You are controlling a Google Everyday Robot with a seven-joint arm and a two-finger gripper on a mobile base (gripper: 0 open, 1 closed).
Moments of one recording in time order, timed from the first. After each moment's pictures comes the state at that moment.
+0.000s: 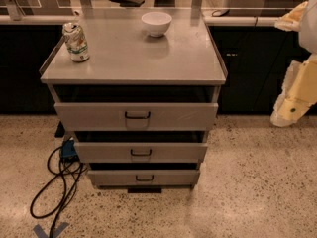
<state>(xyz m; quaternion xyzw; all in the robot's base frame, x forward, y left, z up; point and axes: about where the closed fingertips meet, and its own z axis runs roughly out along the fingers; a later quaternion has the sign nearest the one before) 0.434 -0.204 1.016 -0.60 0.77 -0.08 0.21</state>
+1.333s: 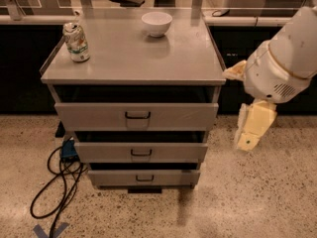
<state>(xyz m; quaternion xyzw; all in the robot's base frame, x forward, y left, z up) 0.447 -0.158 0.911 -0.67 0.72 0.05 0.19</state>
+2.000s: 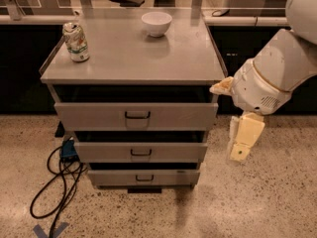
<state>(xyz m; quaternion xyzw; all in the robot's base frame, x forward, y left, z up) 0.442 -0.138 0.876 -0.69 0.70 0.10 0.17</state>
